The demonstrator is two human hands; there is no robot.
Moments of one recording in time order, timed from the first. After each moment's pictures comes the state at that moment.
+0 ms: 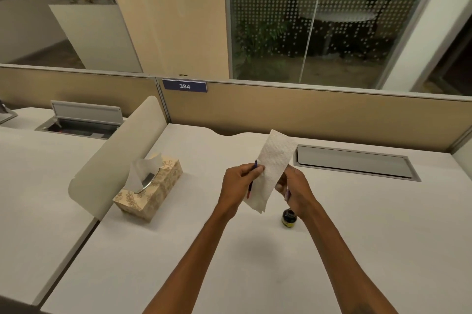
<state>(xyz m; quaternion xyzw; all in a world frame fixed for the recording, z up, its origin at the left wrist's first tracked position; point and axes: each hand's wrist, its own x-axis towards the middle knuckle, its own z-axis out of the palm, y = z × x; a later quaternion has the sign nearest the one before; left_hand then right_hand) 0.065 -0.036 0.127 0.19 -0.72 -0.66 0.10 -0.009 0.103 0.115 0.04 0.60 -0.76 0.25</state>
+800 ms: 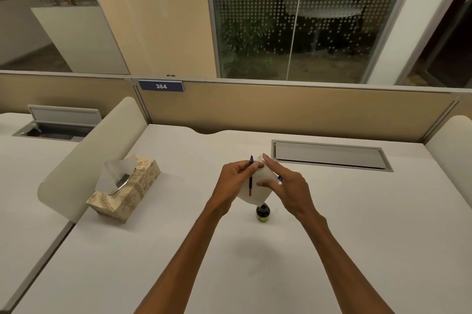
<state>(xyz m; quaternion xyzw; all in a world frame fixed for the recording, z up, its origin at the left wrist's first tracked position) 0.045 0.039 0.141 0.14 -0.75 -0.65 0.05 -0.006 0.200 0.119 -0.24 0.88 -0.42 0.01</state>
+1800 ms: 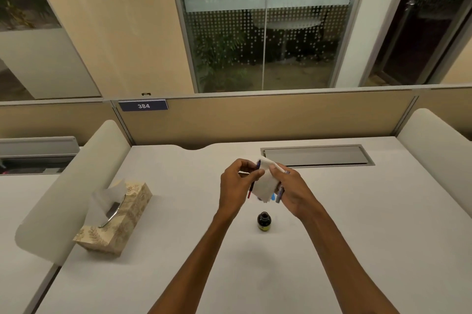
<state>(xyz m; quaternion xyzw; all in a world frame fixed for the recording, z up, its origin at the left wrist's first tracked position) 0.030 0.029 0.148 0.10 -0.76 -0.62 0.13 -0.013 0.172 0.135 0.02 0.65 -0.74 0.18</state>
